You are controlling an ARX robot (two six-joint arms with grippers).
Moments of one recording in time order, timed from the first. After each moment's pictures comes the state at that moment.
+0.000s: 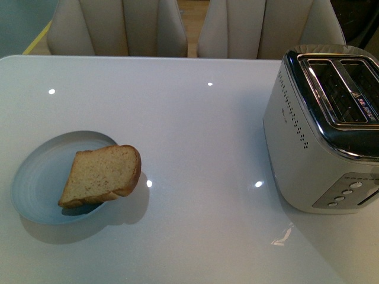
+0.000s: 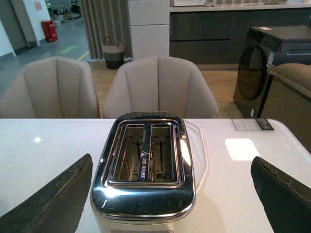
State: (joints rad) left arm 0.00 0.01 0.01 0.00 0.00 -0.01; right arm 0.00 0.01 0.02 0.00 0.00 0.00
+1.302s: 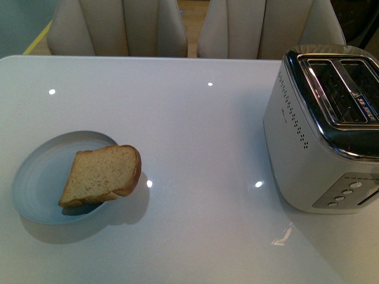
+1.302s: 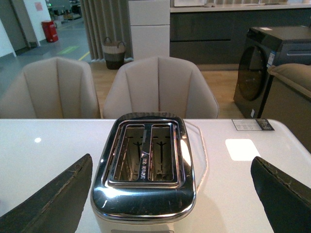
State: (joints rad) left arm 0.01 0.46 0.22 -0.36 -0.20 -0.30; right arm 0.00 0.00 0.02 0.00 0.00 0.00
